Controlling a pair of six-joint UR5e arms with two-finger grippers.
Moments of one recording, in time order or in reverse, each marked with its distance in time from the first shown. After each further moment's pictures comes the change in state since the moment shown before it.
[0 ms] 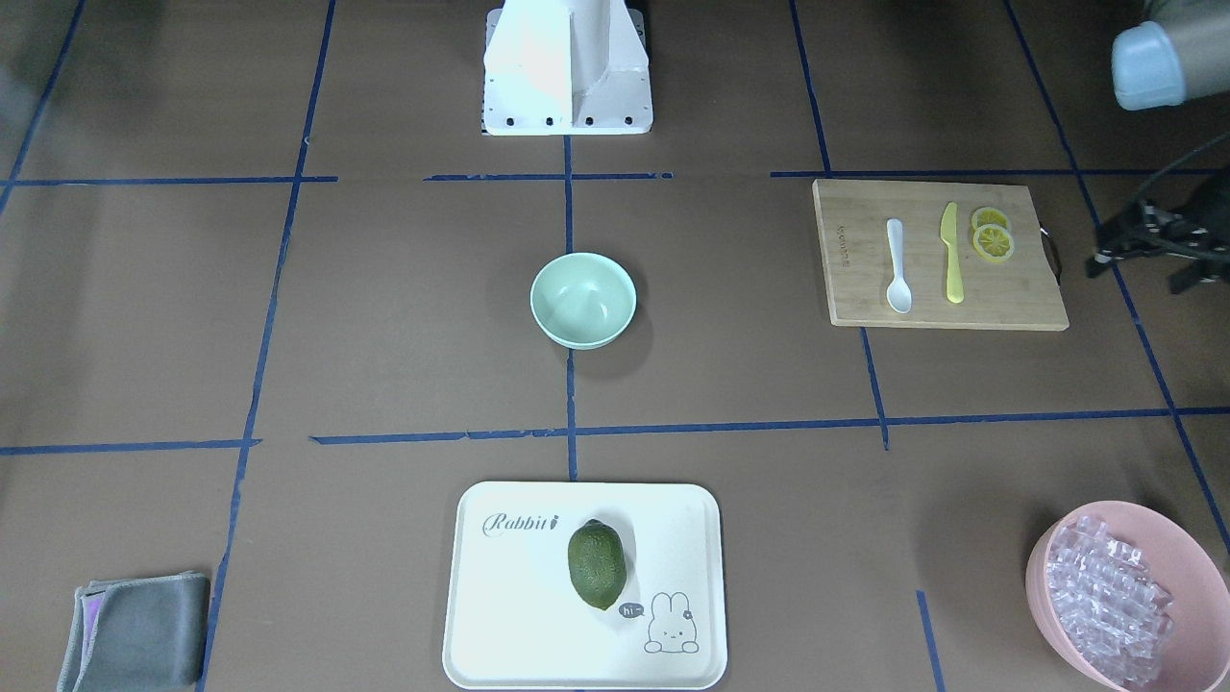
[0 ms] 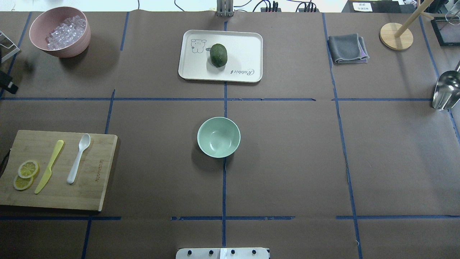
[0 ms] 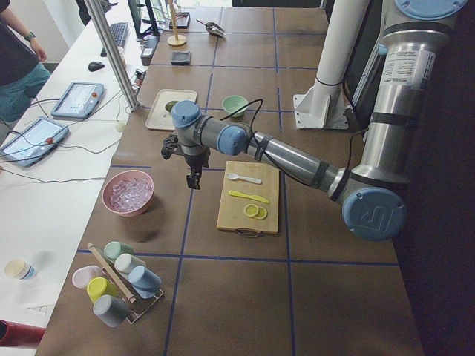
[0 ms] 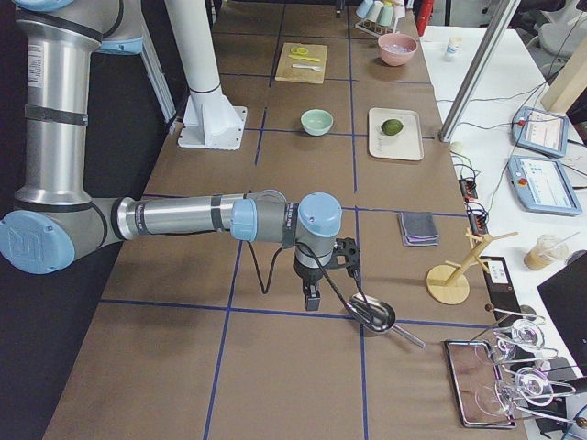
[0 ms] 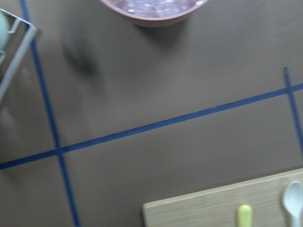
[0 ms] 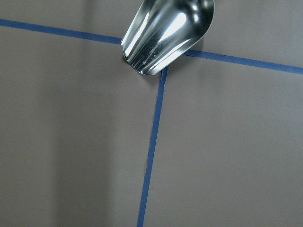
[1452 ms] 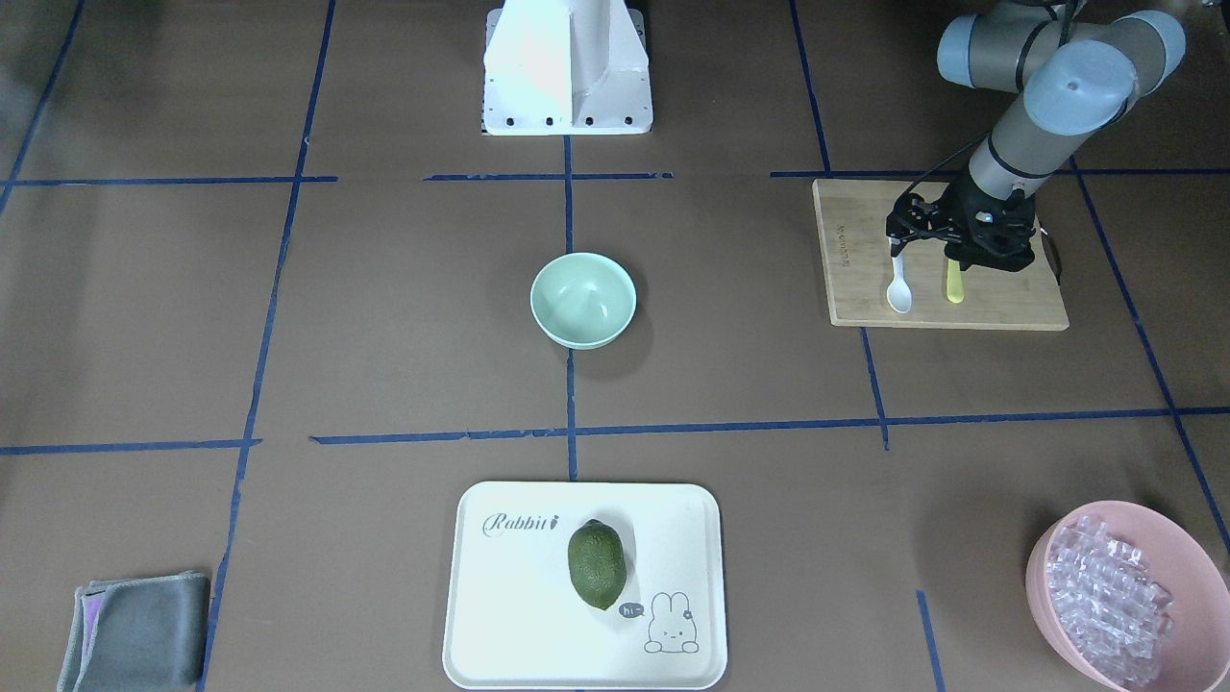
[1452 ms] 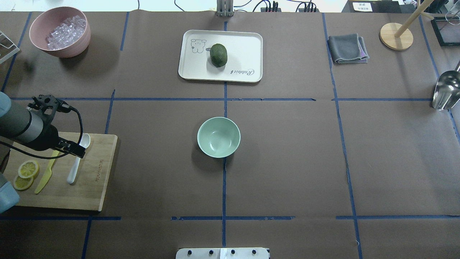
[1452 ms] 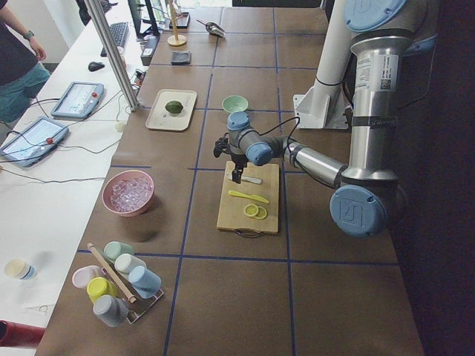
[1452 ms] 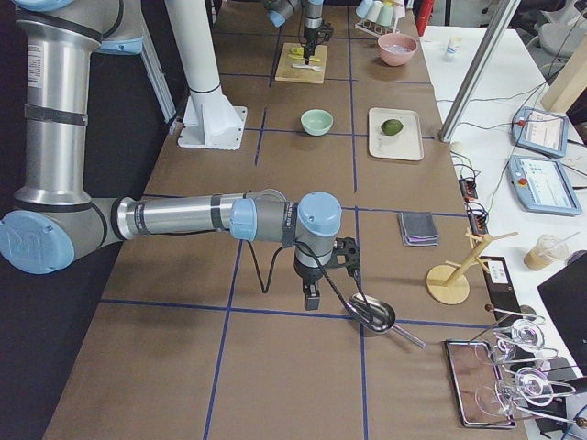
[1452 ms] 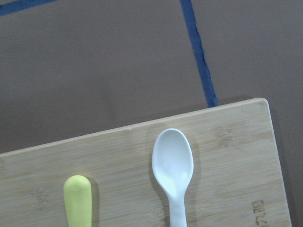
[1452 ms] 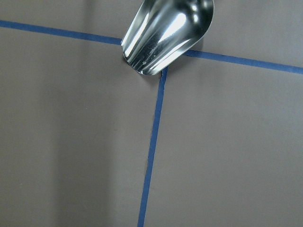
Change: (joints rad) left arm 0.462 0.138 -0.013 -0.388 0.261 -0.382; right arm 0.001 -0.003 0.002 0.000 0.000 0.001
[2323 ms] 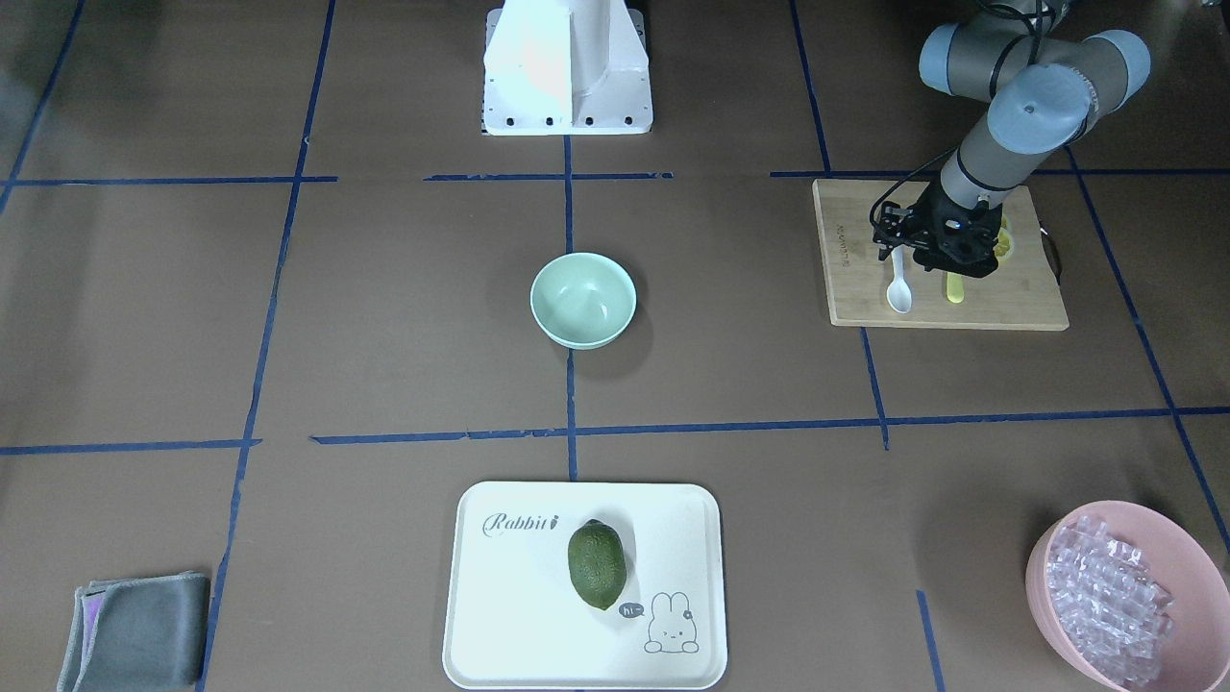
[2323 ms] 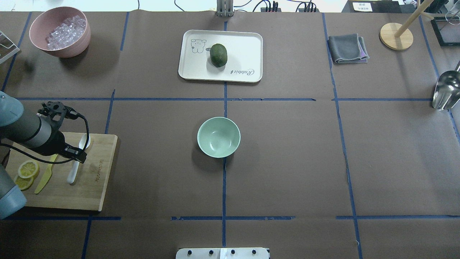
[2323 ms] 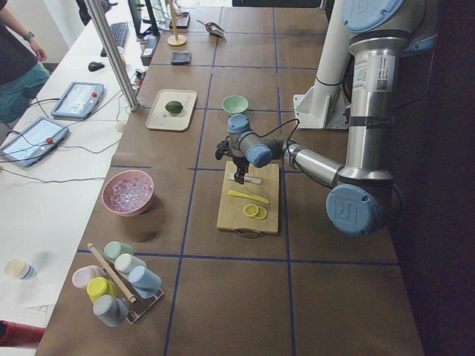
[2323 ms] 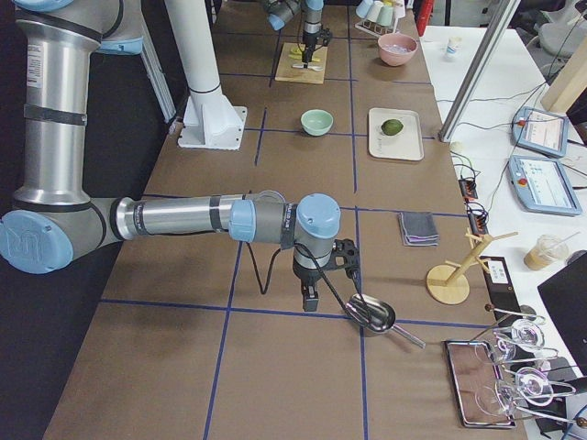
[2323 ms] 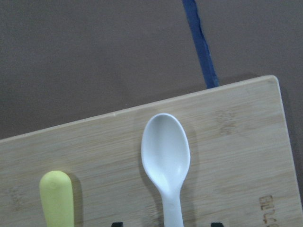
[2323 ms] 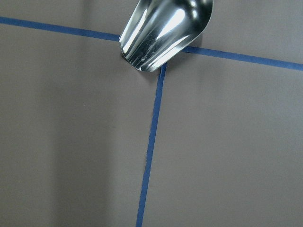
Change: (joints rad) left arm 0.025 -0.019 0.035 0.002 -0.004 0.001; right arm 0.000 -0.004 -0.003 0.000 -0.002 -0.005
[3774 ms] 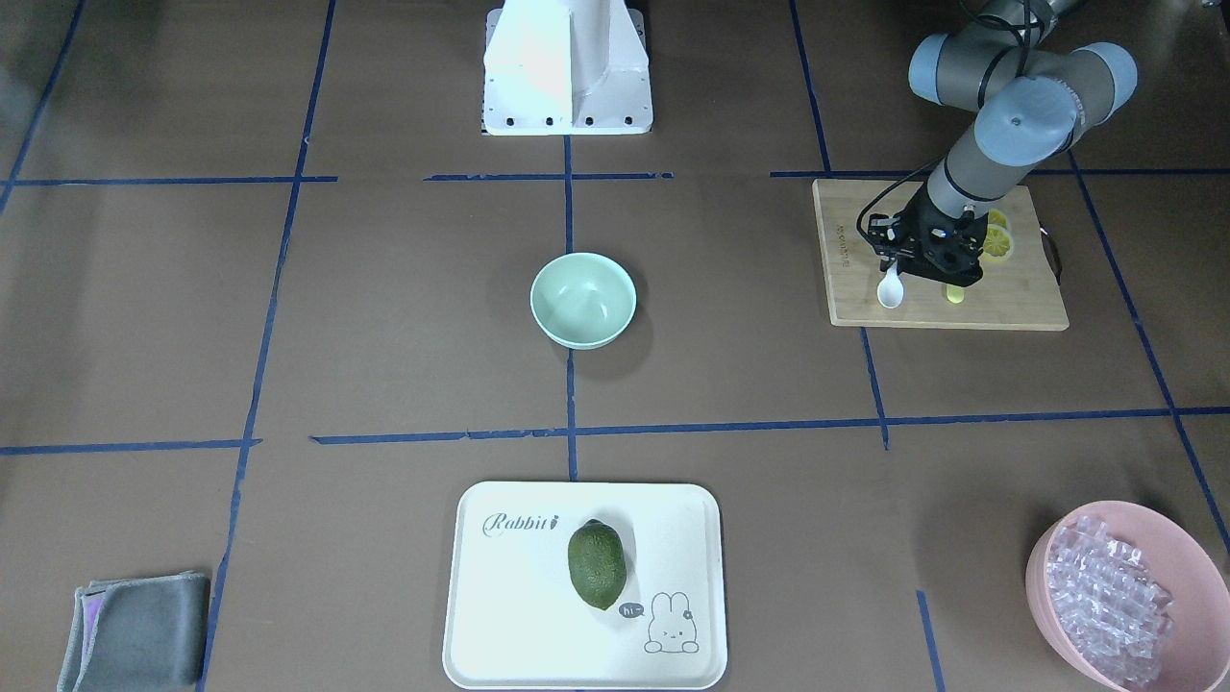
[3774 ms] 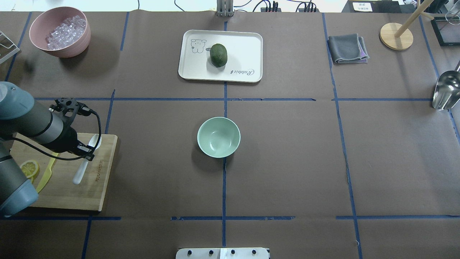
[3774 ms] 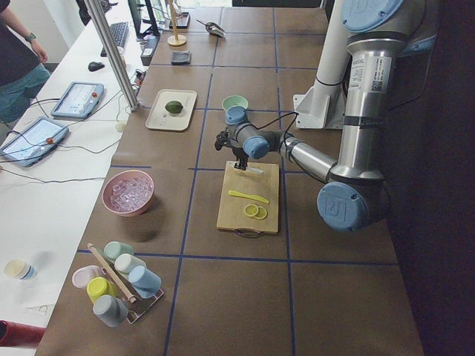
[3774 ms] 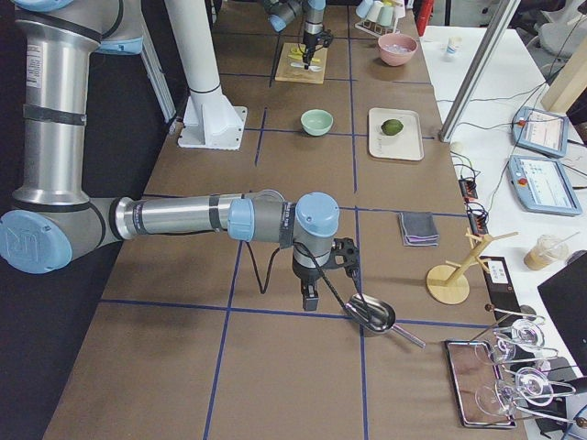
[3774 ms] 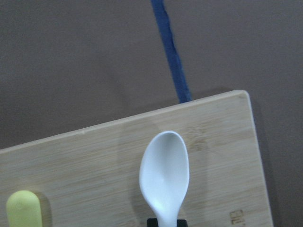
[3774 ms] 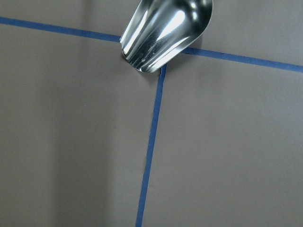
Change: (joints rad) left arm 0.001 -0.085 -0.032 0.062 -0.073 -0.006; right arm 0.003 -0.003 0.009 0.000 -0.001 0.000
